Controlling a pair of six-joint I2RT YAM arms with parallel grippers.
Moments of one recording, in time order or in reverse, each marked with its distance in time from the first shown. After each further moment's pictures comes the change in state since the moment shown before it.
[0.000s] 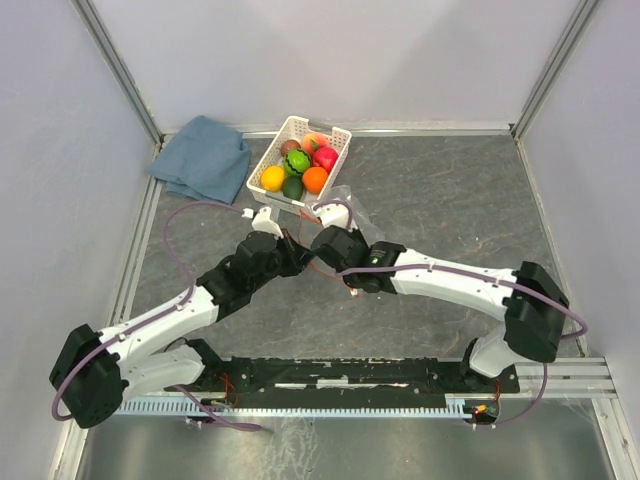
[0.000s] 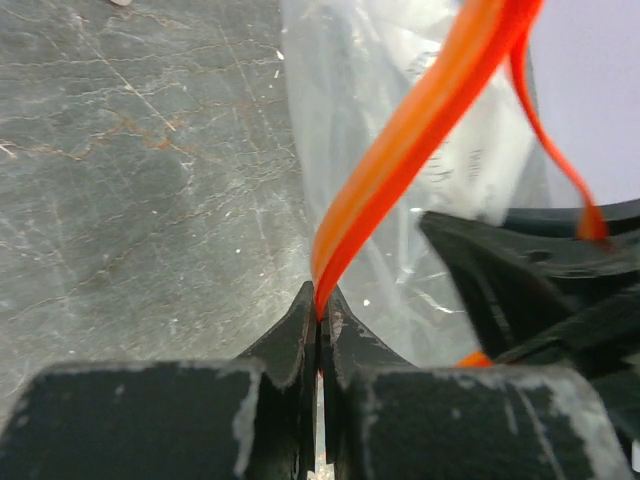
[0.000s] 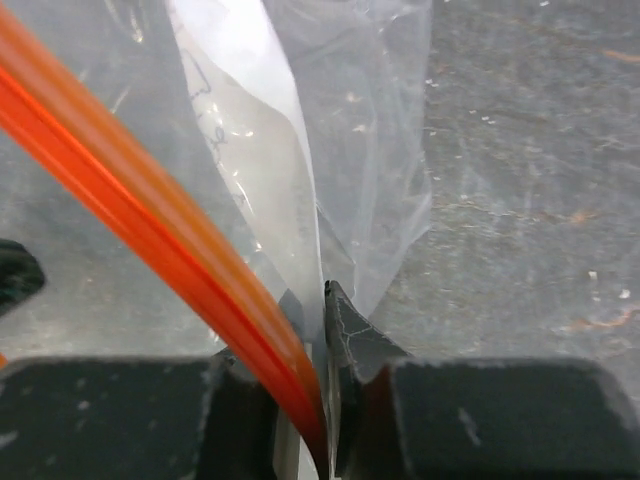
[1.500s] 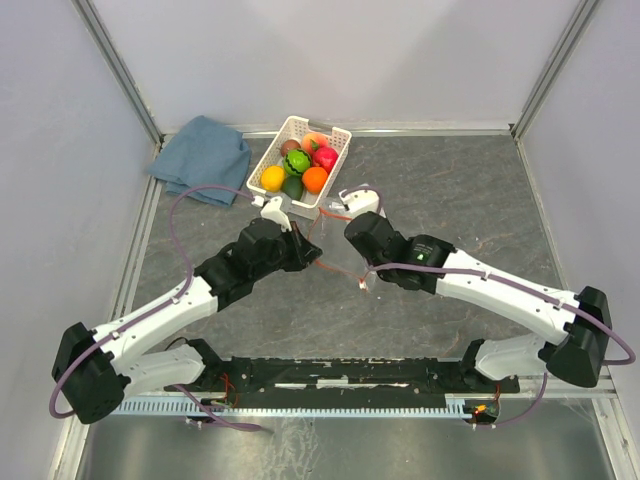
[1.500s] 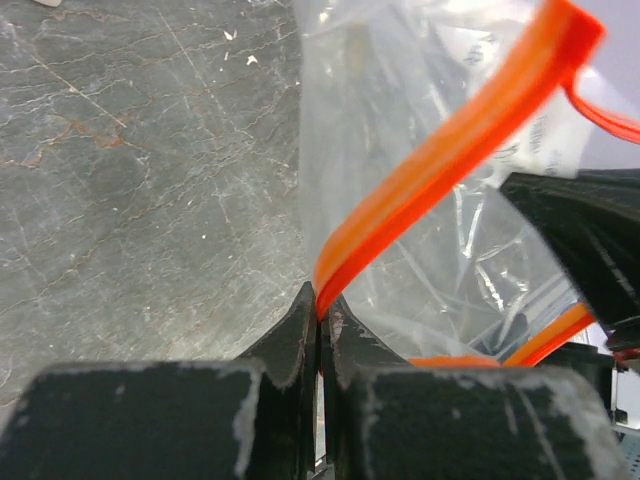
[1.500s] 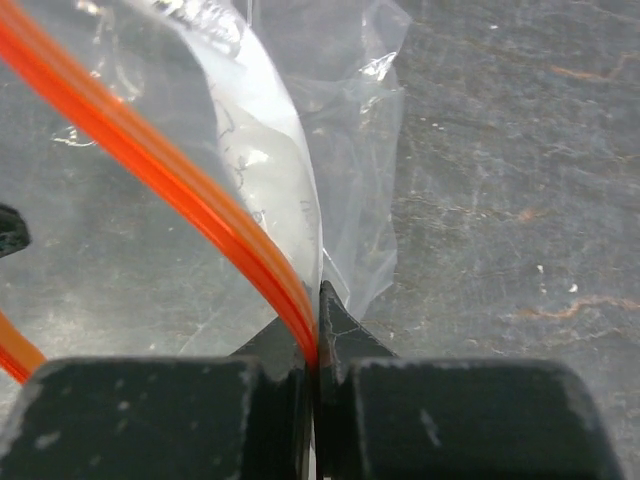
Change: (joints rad) left arm -0.008 0.029 0.172 -0.182 0.089 0.080; right arm -0.060 -0.250 0.007 -0.143 -0.097 -0.082
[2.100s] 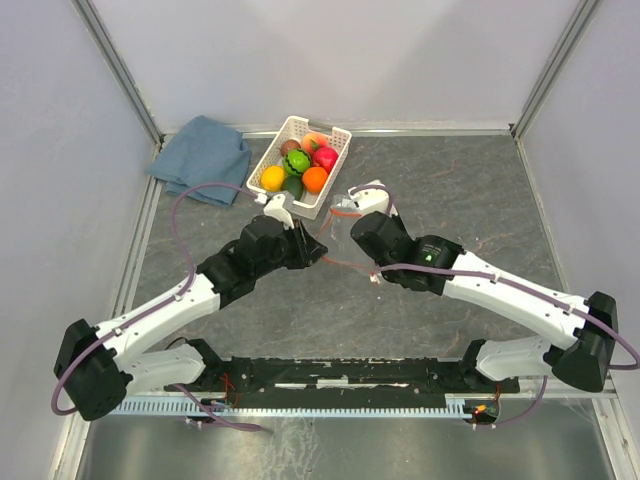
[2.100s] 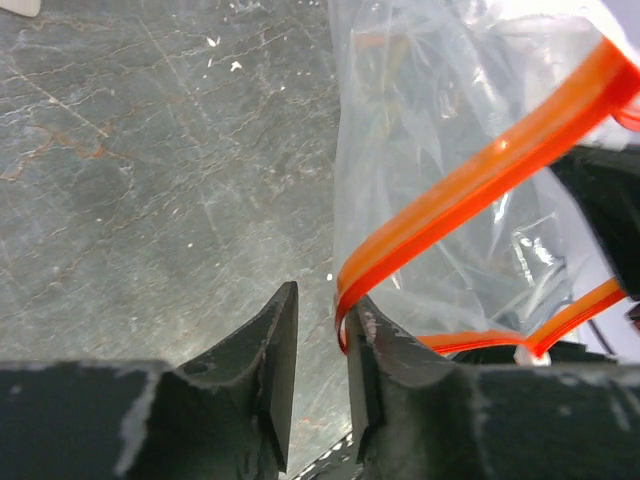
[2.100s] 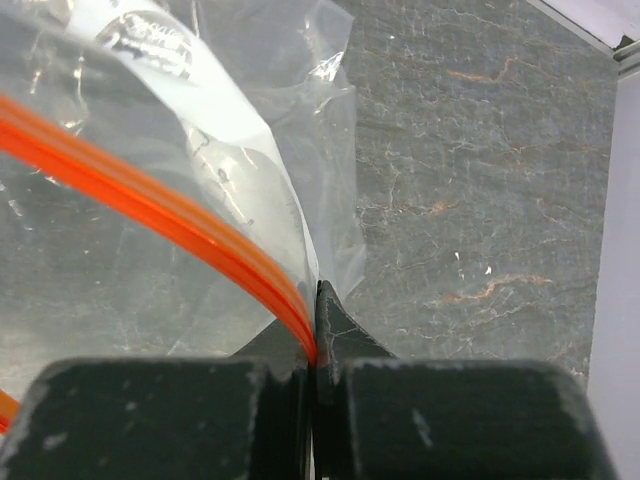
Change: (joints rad) left arm 0.000 0.014 0.008 0.008 0.008 0.001; right arm -0.005 -0.051 0.000 -0.052 0.178 -0.030
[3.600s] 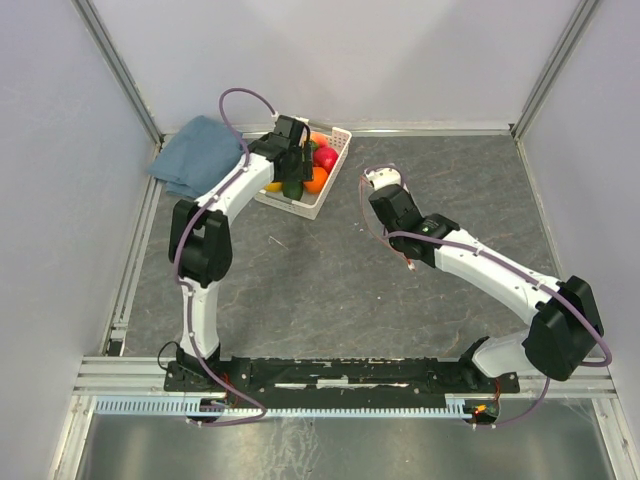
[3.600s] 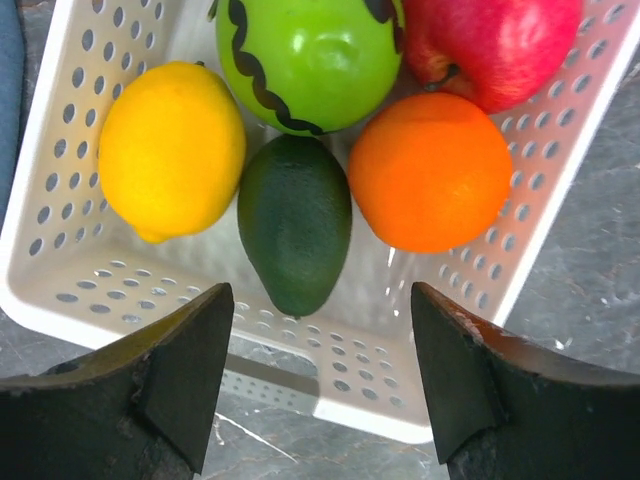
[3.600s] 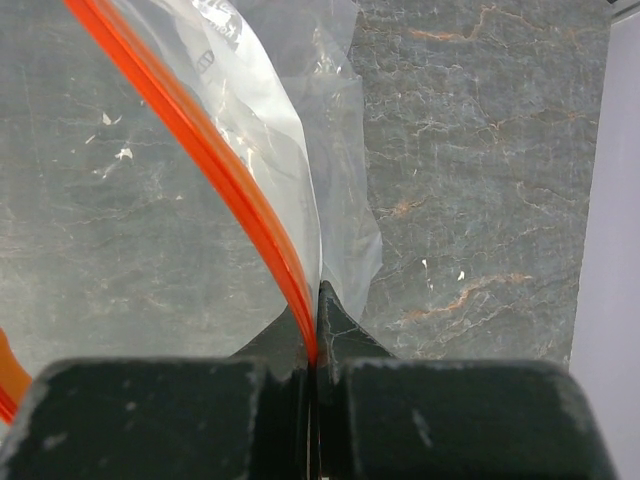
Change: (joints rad) left arm 0.358 1.001 1.077 -0.486 -0.175 0.423; right arm -0.297 0.121 -0.073 0.193 -0.141 -0.174
